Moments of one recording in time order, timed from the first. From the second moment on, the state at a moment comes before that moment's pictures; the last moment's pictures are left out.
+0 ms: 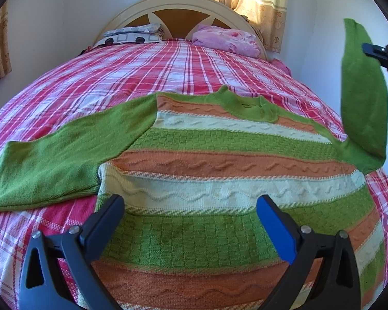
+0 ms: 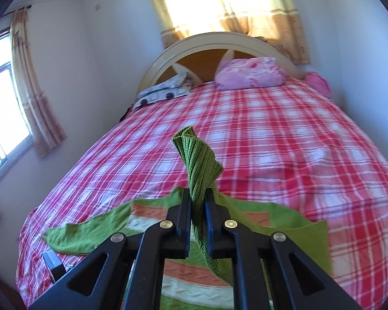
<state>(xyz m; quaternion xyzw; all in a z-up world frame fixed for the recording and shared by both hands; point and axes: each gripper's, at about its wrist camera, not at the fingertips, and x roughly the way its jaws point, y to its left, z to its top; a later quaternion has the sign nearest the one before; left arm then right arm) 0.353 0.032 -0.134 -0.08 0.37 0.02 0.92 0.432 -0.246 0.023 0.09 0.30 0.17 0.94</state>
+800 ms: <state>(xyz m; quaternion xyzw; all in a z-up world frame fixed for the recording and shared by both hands) 0.356 0.041 -0.137 -0.11 0.39 0.01 0.92 0.396 -0.222 -0.107 0.09 0.40 0.17 0.89</state>
